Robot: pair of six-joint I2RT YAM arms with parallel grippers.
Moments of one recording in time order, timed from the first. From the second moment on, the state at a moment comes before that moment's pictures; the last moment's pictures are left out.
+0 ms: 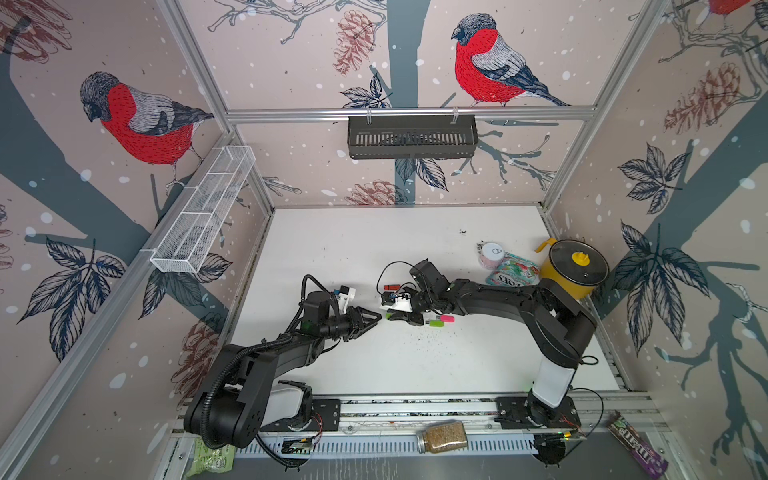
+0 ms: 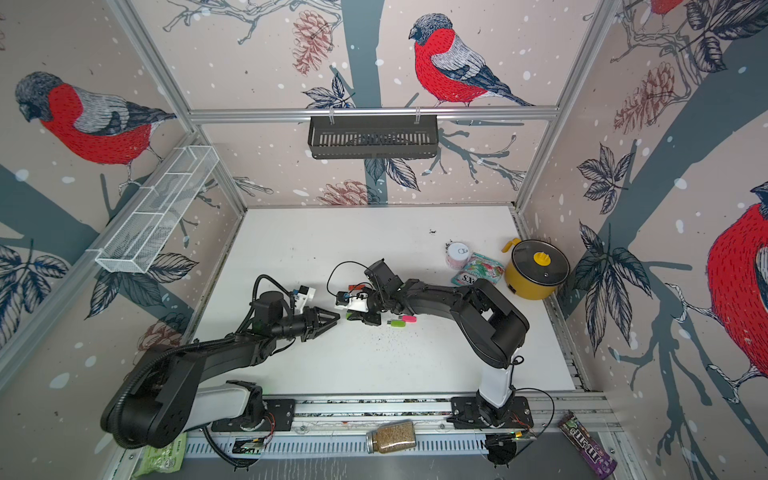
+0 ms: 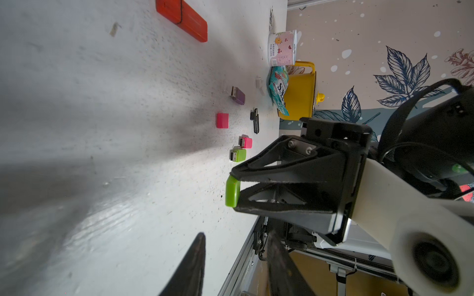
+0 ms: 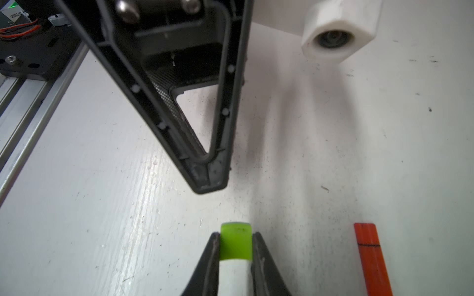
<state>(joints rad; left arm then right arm) -0.24 1.29 0.22 0.48 0.92 -0.97 0.84 1.82 1.04 -0.08 -0.58 -0.71</state>
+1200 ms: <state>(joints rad) -0.26 1.34 0.27 0.53 0.93 -0.99 0.87 1.82 1.07 -0.03 -0.60 -0.65</state>
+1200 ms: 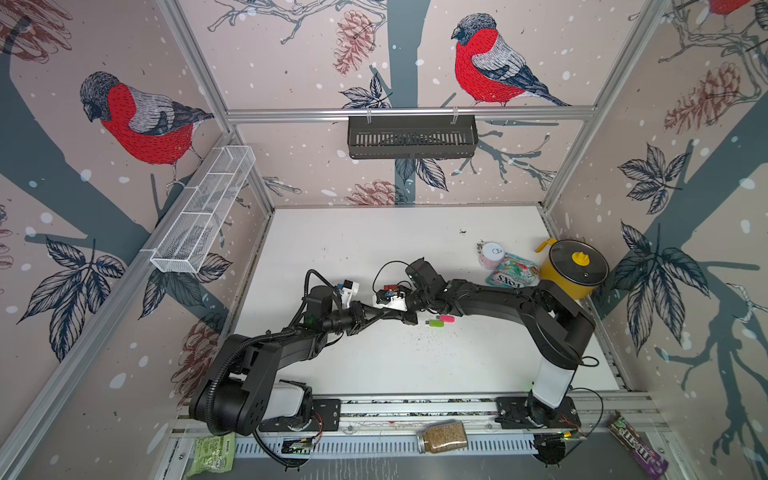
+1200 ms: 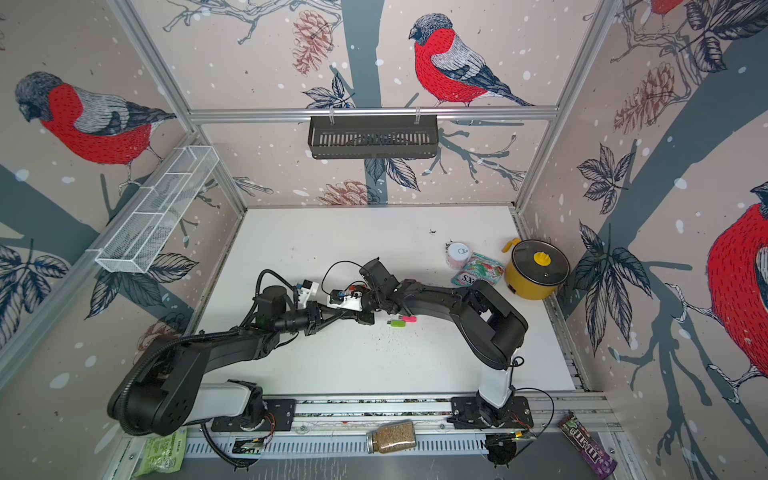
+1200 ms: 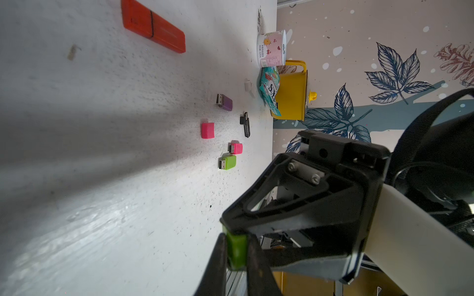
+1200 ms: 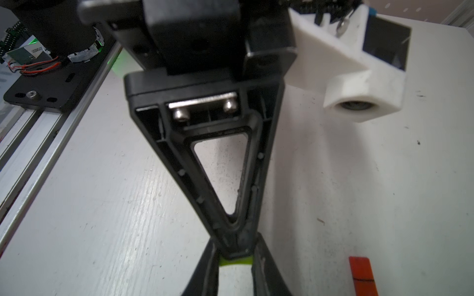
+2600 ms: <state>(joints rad) -0.26 1.35 0.31 0.42 0.91 -0.91 0.67 1.59 0.85 -0.31 -0.37 -0.81</state>
